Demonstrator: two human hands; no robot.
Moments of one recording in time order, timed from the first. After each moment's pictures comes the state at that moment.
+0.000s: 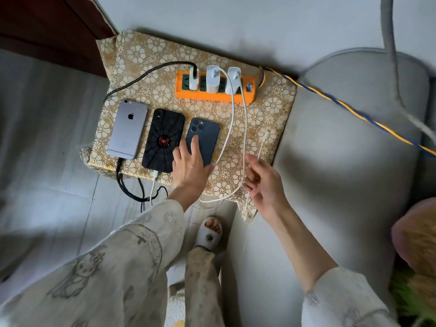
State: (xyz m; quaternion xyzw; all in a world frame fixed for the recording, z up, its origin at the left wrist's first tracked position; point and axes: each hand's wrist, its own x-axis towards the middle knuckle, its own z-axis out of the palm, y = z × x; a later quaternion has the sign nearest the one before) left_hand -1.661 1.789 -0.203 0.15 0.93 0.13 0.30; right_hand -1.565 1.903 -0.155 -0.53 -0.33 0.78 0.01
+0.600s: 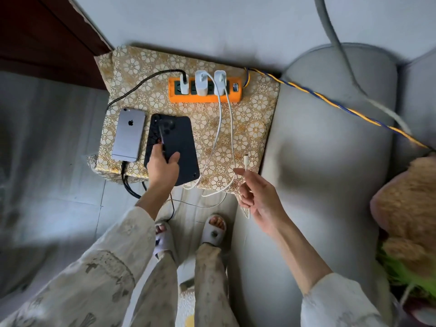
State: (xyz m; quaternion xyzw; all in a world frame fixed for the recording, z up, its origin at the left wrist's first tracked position) left_hand -1.677 1.757 -0.152 -0.08 0.87 0.40 0.29; right_hand -1.520 1.881 -0.127 -0.48 -0.37 0.79 -0.02
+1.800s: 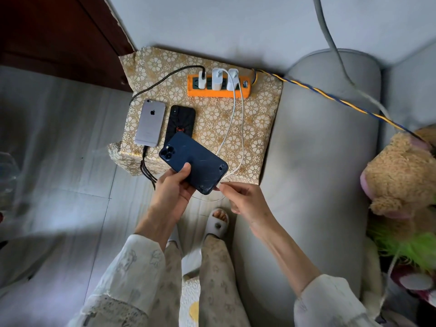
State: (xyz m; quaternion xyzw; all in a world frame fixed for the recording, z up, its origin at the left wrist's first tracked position) left_hand -1.617 1.693 -0.073 -0.28 0.49 0.73 0.39; right_hand -1.509 1.802 -0.058 -0.43 -0.57 0.70 -0.07
